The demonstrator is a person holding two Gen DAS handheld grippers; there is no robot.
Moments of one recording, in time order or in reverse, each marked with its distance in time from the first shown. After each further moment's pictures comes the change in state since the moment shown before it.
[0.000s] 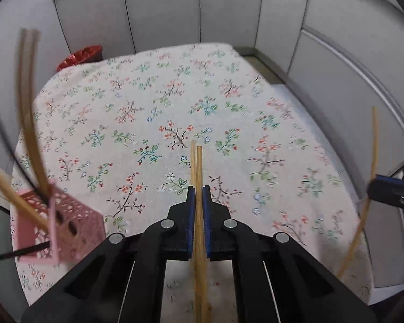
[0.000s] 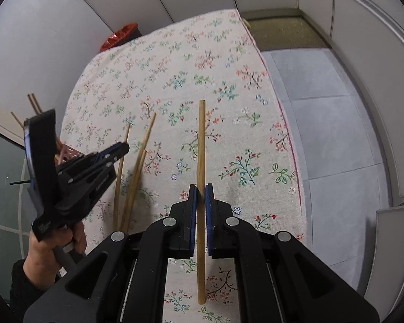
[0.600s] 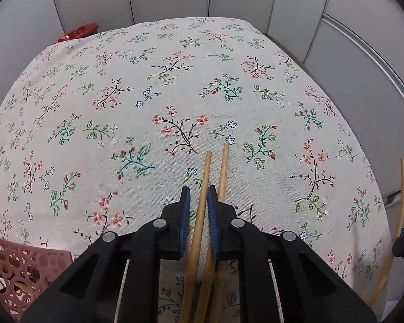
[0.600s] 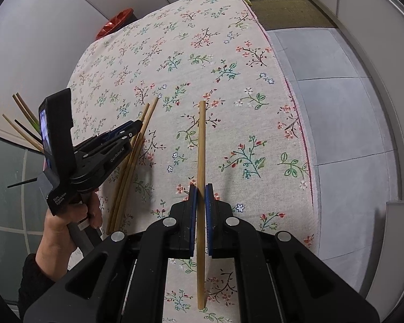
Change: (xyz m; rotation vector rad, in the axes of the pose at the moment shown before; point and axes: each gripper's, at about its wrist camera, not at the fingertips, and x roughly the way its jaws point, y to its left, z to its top) left arm 0.109 0.015 0.021 -0.034 0.103 0.014; right arm 0.042 -0.015 0.010 0.048 0.146 0.047
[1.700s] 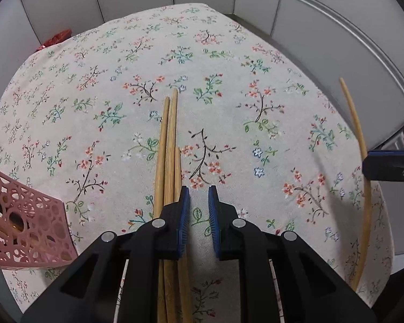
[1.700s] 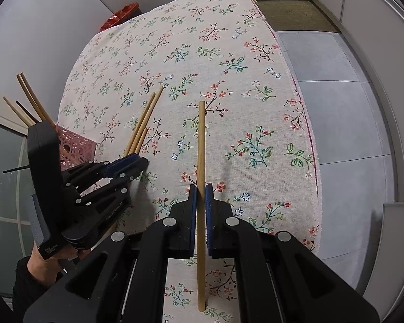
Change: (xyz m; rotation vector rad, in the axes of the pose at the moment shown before) left arm -0.037 -0.021 -0.056 0.148 0.059 -0.077; right arm 0.000 0.014 -0.012 -0.042 0.003 -0.025
